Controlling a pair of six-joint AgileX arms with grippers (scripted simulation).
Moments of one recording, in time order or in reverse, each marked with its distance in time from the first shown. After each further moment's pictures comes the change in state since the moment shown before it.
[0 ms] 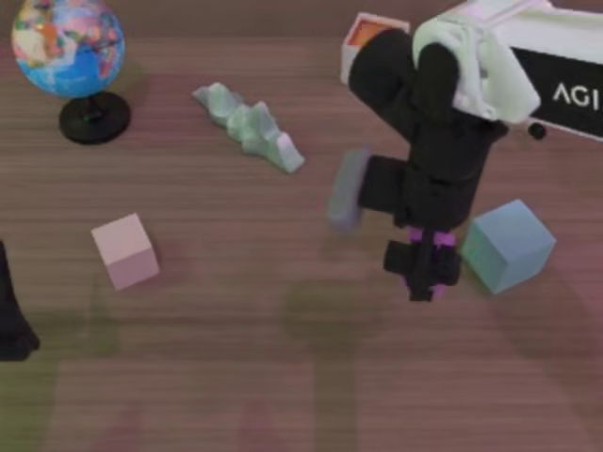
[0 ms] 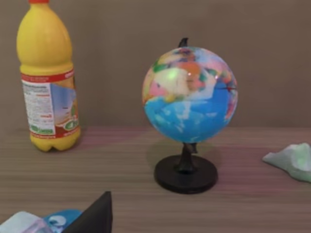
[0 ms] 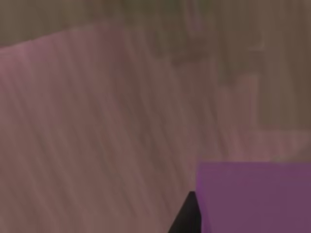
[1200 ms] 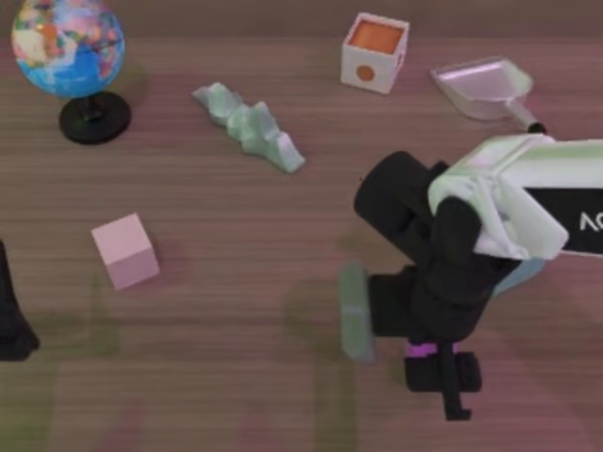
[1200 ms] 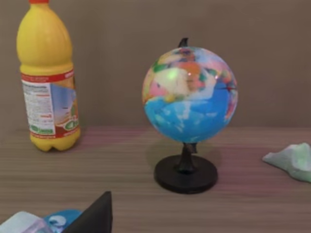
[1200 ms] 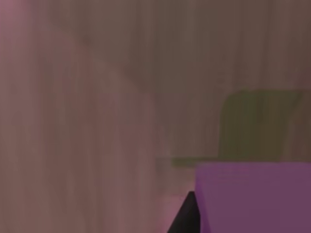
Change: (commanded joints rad) left arm 0.000 0.000 0.000 0.000 0.000 0.000; right arm 0.107 -0.155 -0.465 0.338 -0.005 -0.164
